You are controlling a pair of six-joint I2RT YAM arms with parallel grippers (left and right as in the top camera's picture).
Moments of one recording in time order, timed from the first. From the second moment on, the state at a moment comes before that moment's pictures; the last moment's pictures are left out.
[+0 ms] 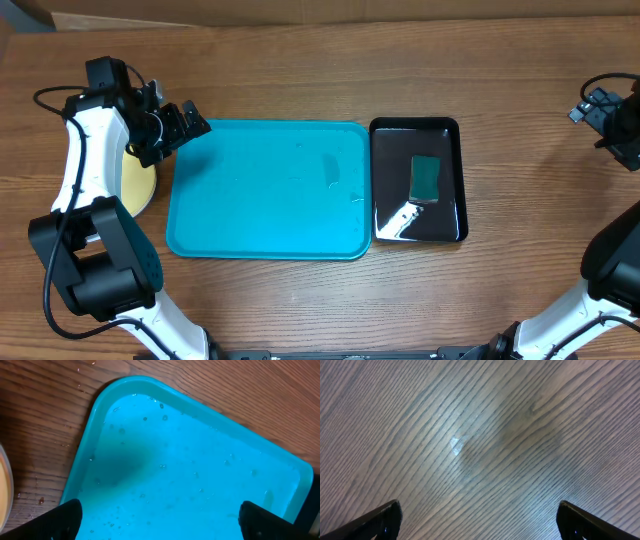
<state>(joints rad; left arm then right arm) 0.28 1.94 1.56 -0.94 0.36 -0.18 -0.46 1.96 1.74 -1.07 0.04 0.38</state>
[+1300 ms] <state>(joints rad) 0.28 1.94 1.56 -0.94 0.35 -0.18 0.25 0.62 1.38 -0.59 0.08 0.34</state>
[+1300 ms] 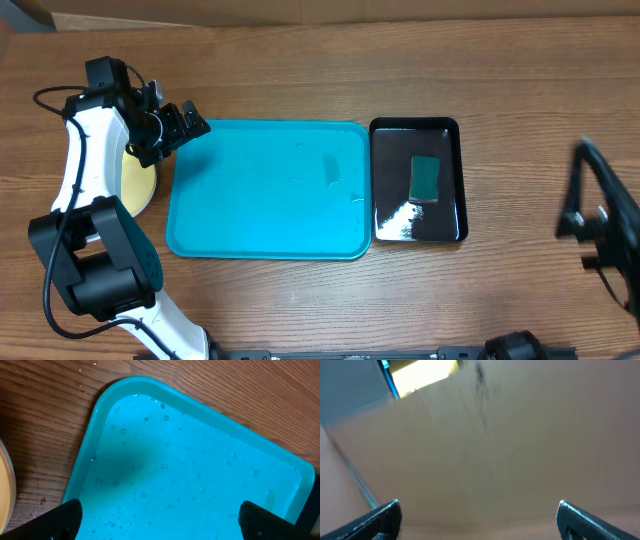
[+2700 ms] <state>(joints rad) 0.28 1.94 1.56 -0.94 0.35 -0.18 0.03 0.01 0.02 -0.04 -0.02 0.16</state>
